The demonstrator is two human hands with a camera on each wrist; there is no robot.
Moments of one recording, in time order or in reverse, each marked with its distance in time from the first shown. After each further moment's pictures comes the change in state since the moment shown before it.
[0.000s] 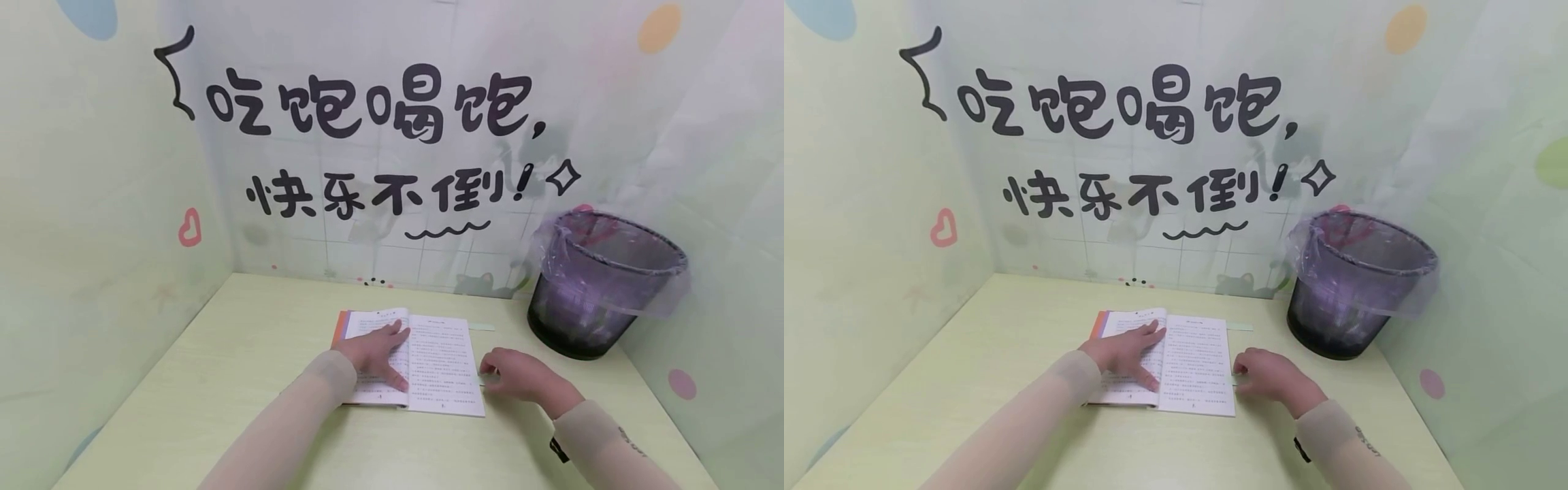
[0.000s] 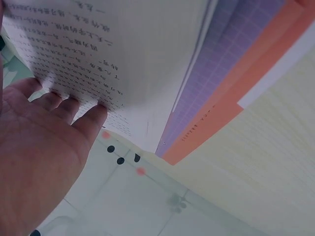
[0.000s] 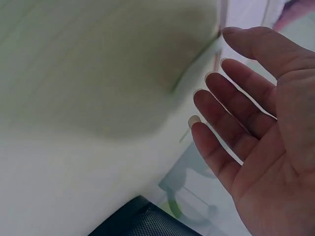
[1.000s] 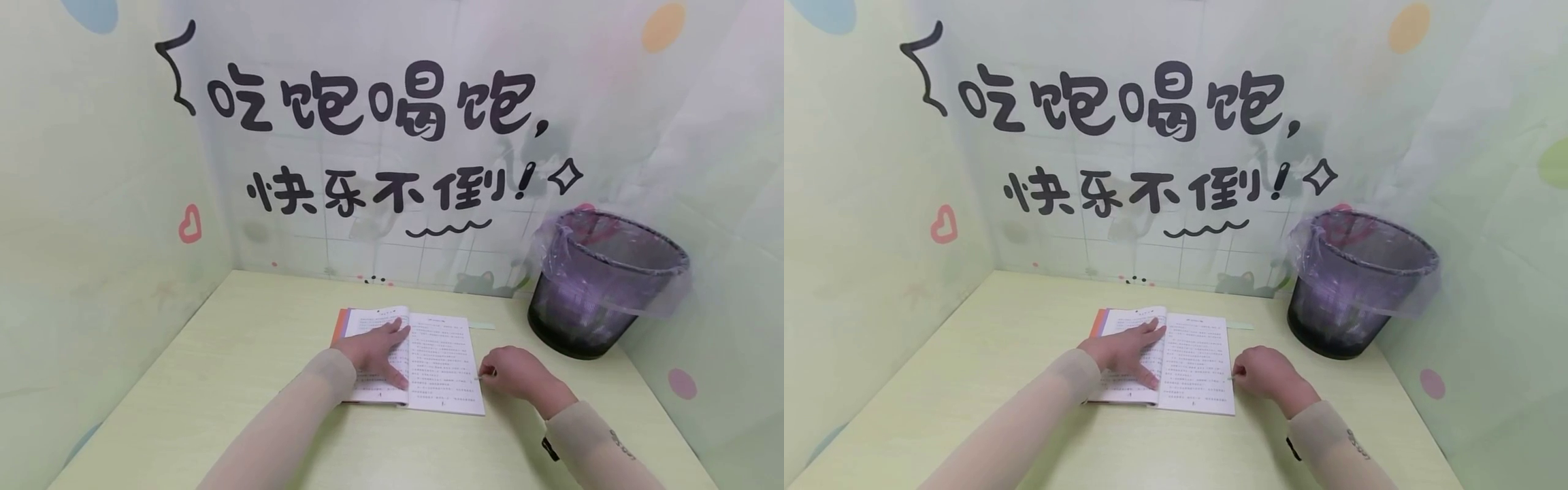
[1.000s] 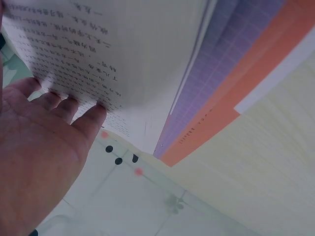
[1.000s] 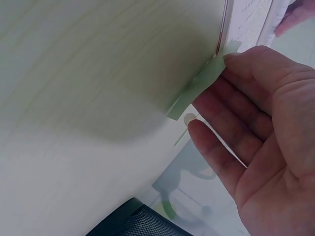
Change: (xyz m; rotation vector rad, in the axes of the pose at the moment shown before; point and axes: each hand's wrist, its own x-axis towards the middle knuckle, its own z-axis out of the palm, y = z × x) left_hand 0.001 -0.002 0.002 -0.030 0.003 0.003; right_hand 0.003 -0.013 0.004 -0.083 0.052 0.053
